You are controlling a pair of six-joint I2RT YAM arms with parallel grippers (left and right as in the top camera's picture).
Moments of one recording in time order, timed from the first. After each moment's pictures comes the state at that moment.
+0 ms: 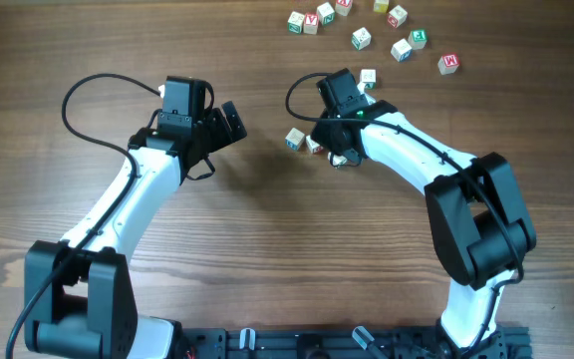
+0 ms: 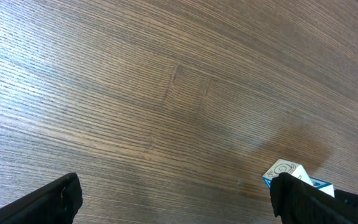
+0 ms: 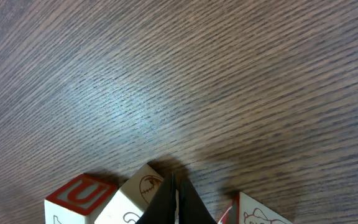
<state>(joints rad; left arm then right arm) -0.19 1.62 1.04 -0.41 0.02 -0.58 0.46 2.01 1.32 -0.49 0.01 0.97</state>
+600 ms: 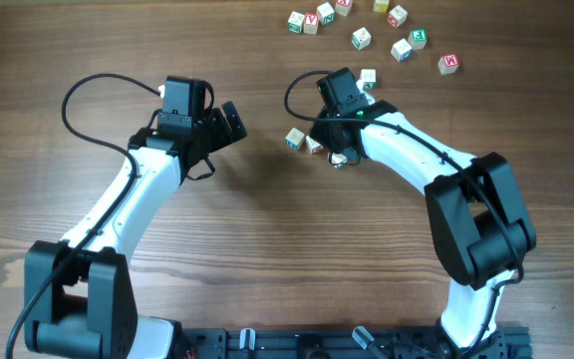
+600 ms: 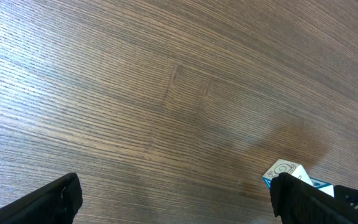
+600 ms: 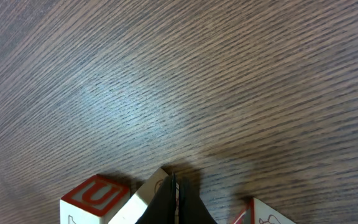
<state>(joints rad) -0.19 1.62 1.04 -0.41 0.02 -0.58 0.46 2.01 1.32 -0.46 0.00 0.96</state>
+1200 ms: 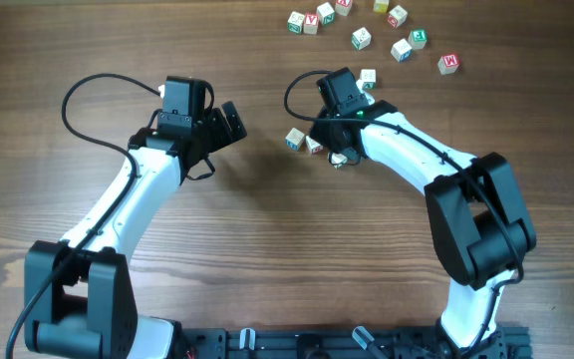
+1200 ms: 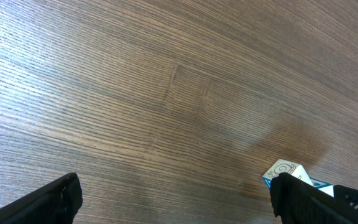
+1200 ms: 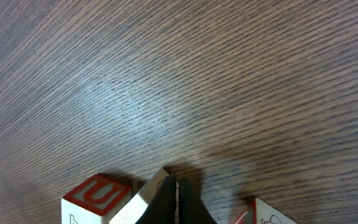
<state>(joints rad) -0.19 1.62 1.04 -0.41 0.02 -0.58 0.46 2.01 1.32 -0.45 -0.01 0.96</state>
